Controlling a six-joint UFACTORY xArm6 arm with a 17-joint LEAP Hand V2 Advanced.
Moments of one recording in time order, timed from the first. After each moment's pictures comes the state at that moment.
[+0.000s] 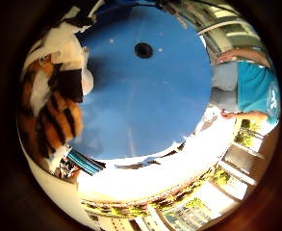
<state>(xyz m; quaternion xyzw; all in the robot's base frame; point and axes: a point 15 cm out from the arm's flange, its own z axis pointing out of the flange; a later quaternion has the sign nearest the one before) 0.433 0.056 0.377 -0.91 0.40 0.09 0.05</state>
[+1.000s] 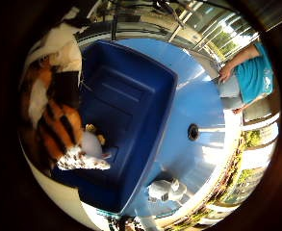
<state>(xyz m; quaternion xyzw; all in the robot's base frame) 0.573 0.364 0.269 -0.81 0.55 0.03 0.20</state>
